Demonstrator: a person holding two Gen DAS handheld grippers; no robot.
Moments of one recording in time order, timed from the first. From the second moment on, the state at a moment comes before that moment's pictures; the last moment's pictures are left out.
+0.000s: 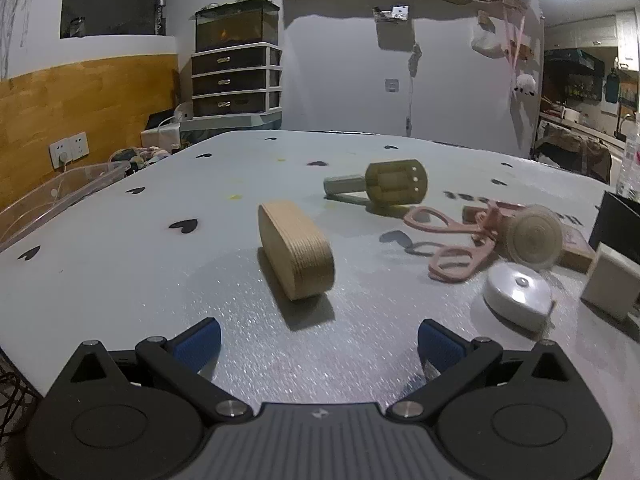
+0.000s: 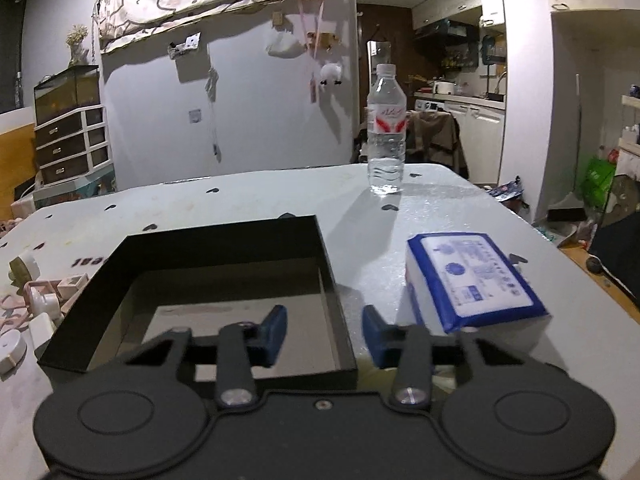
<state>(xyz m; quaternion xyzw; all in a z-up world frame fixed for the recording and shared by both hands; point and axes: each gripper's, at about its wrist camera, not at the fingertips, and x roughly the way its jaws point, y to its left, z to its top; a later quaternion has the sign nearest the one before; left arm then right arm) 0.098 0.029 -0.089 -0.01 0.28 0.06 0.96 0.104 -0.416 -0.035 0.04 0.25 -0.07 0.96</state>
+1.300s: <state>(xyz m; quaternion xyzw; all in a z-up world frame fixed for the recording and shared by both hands) 0.151 -0.004 -0.021 -0.20 0.25 -0.09 0.94 0.115 -0.409 -0.044 -0.01 0.27 -0.11 0.96</state>
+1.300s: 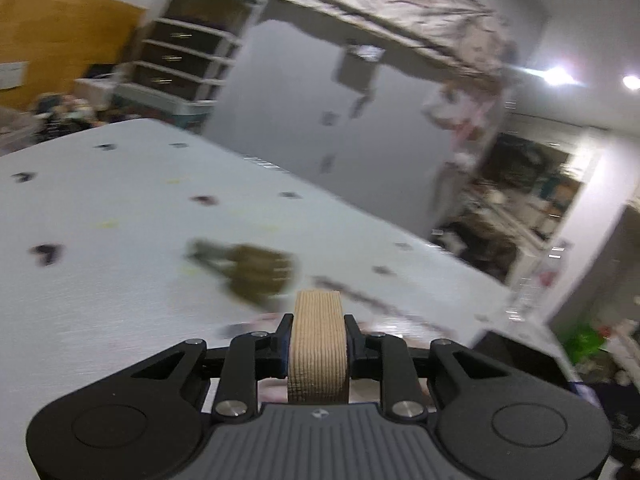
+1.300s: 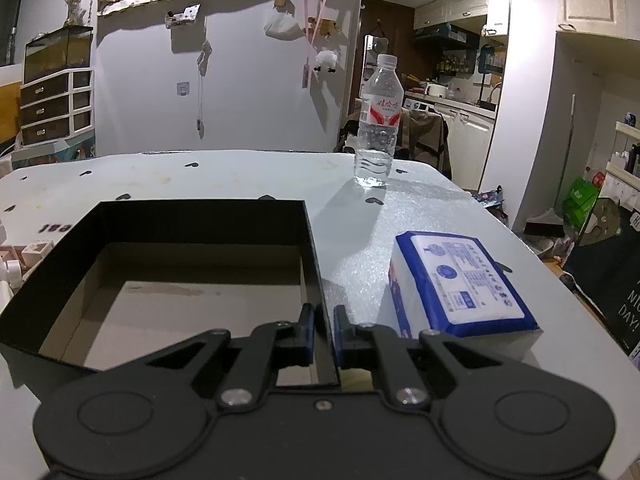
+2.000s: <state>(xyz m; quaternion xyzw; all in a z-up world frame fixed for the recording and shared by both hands) 0.238 -0.266 -0.042 -0.24 0.38 -0.29 0.84 0.110 -0.419 -0.045 0.03 0.26 -0.09 0.96</state>
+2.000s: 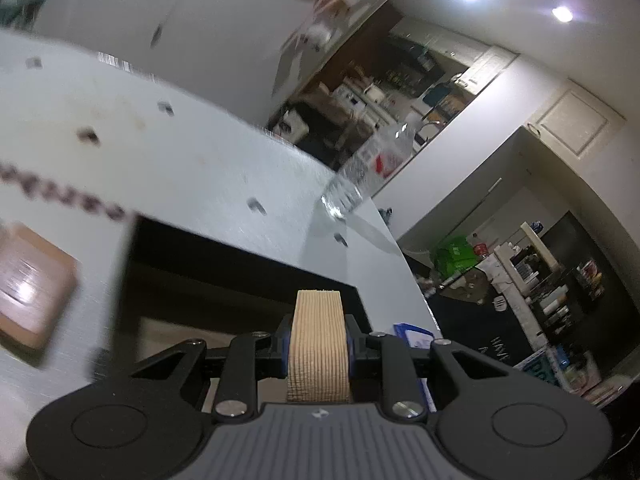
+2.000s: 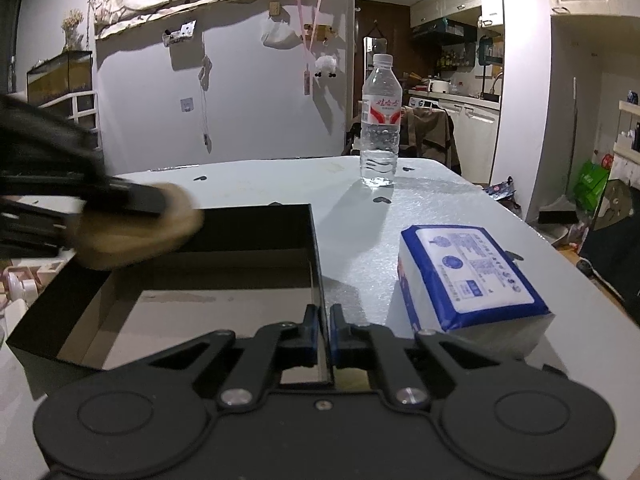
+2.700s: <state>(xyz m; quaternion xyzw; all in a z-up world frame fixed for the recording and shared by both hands) 0.248 -0.304 -0.065 -0.29 0.44 -0.29 0.80 0.108 -0.427 -0.046 0.05 0.25 -0.06 0.96</state>
